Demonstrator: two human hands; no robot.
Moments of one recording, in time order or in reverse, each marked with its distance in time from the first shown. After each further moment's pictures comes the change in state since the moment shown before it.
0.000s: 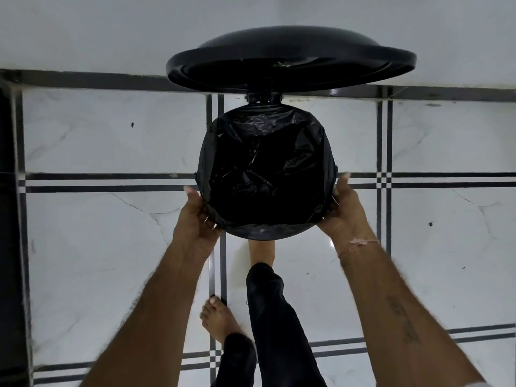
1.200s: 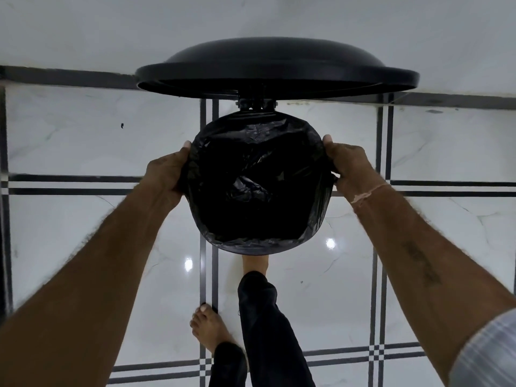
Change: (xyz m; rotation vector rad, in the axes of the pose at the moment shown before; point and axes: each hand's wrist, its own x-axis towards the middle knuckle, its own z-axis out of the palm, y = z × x) left_hand 0.048 0.090 0.049 0.368 0.037 0.151; right_hand 0.028 -0.085 0.069 -0.665 -0.003 -0.257
